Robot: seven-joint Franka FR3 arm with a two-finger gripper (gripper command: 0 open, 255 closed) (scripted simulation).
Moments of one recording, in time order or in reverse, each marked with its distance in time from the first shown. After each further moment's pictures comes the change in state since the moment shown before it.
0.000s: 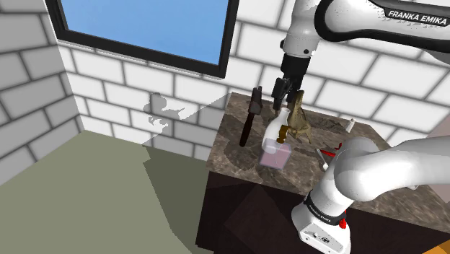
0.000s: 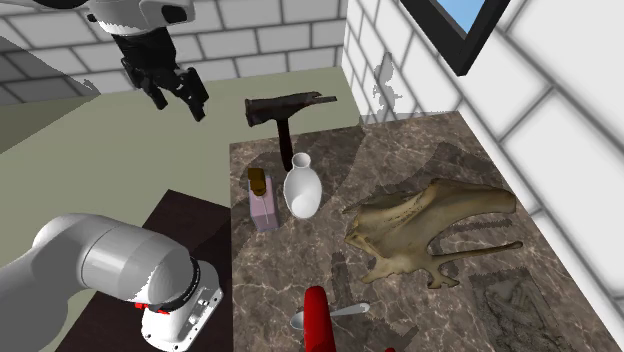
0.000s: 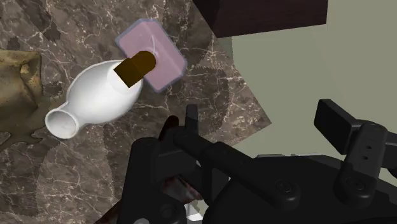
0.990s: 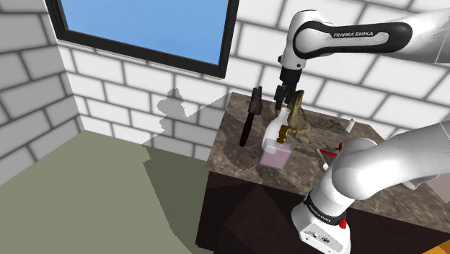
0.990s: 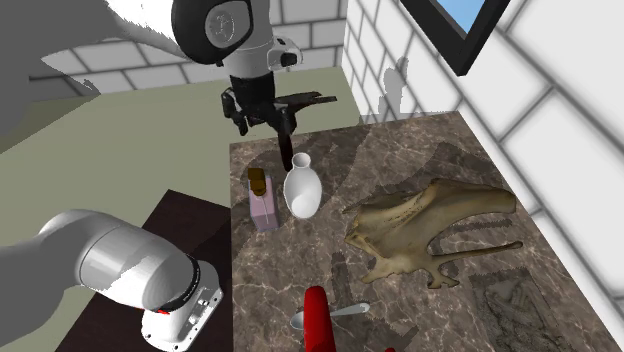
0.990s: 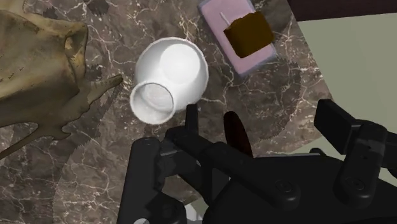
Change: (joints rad) arm -0.088 0.204 -0.276 -0.024 -0.192 0.213 -0.303
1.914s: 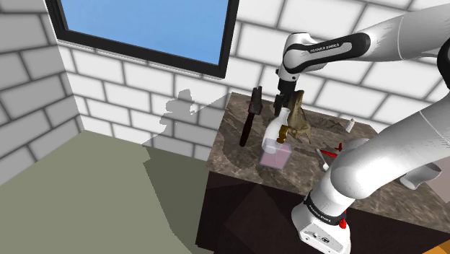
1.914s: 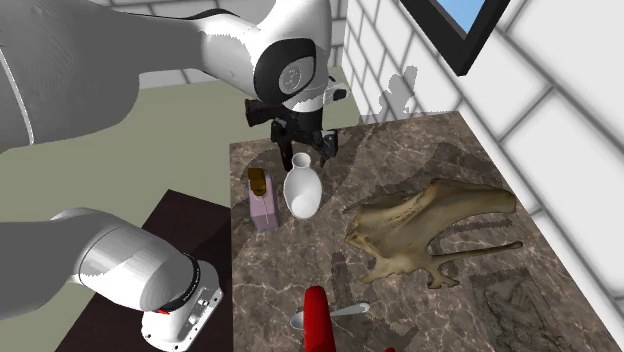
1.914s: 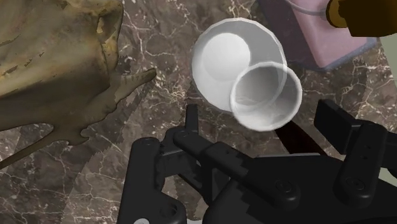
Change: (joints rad) arm -0.033 0.224 -0.165 0.018 -0.057 0.209 -0.173
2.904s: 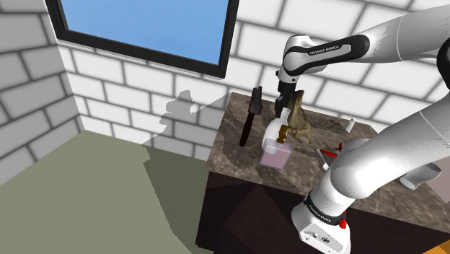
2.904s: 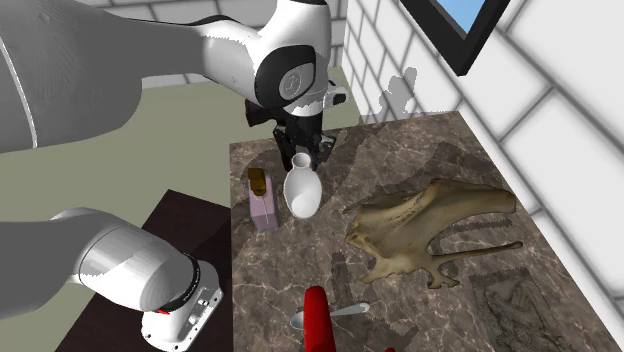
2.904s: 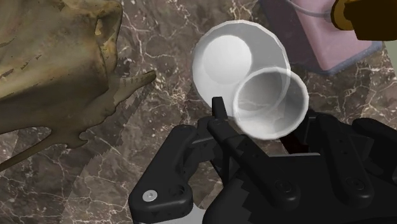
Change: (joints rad) arm -0.003 0.001 -0.005 -0.019 -0.004 0.021 -0.002
